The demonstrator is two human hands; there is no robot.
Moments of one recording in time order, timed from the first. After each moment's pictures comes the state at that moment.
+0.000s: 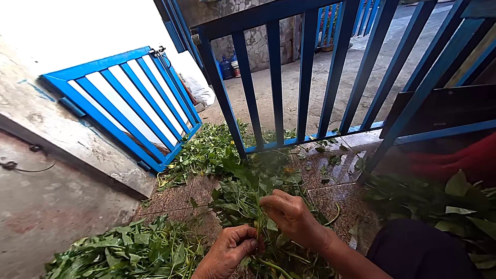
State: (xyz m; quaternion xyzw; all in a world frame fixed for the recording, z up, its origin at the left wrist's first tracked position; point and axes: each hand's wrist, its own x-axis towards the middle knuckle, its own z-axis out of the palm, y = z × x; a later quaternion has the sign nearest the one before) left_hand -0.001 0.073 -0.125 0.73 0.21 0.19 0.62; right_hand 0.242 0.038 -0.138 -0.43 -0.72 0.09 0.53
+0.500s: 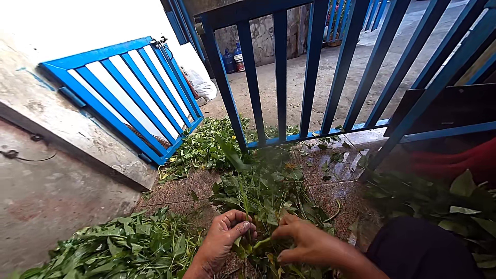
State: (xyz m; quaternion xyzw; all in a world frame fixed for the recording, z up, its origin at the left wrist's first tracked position) left_hand -0.002 0.071 -0.118 0.55 0.36 0.28 0.69; right_hand 0.258 -0.004 -0.145 -0.50 -0.71 0.46 0.19
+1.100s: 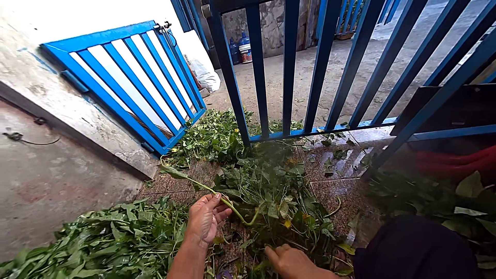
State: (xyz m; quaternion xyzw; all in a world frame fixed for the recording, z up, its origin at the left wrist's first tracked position) left_hand -0.009 0.096 -0.107 0.28 0.56 0.47 0.62; right_hand 0.194 -0.046 -0.210 -0.49 -0.80 0.34 0.04
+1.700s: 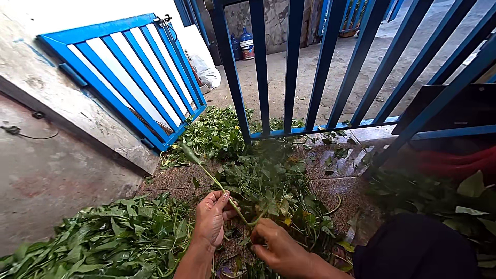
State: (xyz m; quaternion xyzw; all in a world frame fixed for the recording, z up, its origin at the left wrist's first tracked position) left_hand 0.001 0.079 -0.107 0.34 0.54 0.46 0.61; right_hand 0.173 -0.011 -0.190 -0.46 -0.70 0.38 0.38
